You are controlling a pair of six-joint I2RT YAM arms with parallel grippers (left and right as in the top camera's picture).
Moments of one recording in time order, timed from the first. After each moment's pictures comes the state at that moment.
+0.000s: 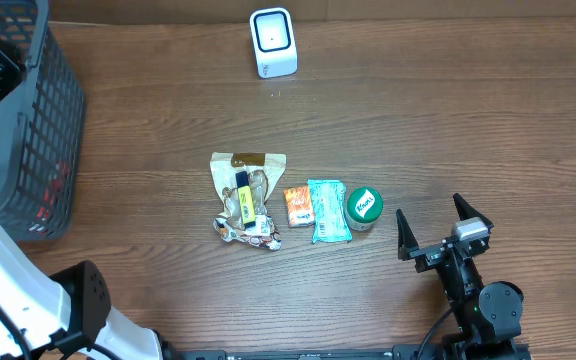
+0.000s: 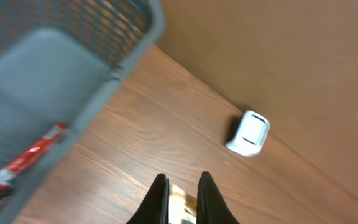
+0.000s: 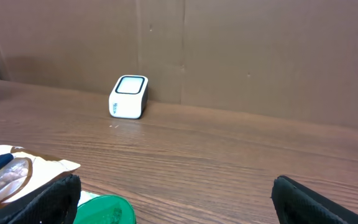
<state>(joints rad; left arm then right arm) 0.38 1.83 2.79 -1.69 0.20 -0.42 0.14 0.01 0.02 -0.02 -0.12 -0.03</state>
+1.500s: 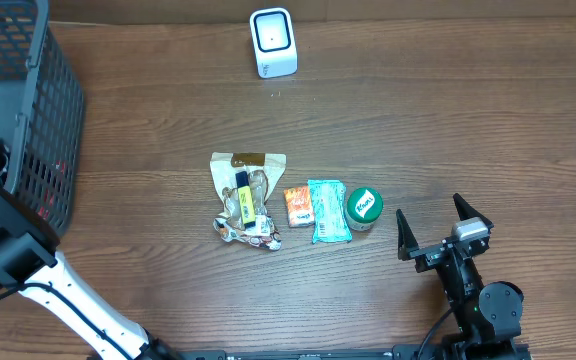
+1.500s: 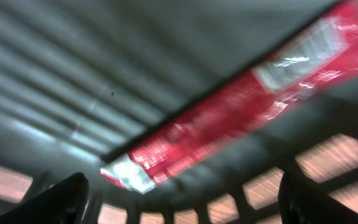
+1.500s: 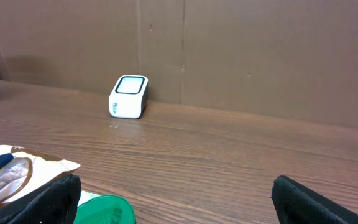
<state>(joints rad) 0.70 2.38 2.14 -1.56 0.01 -0.04 0.14 0.01 0.02 -0.02 -0.12 -0.03</state>
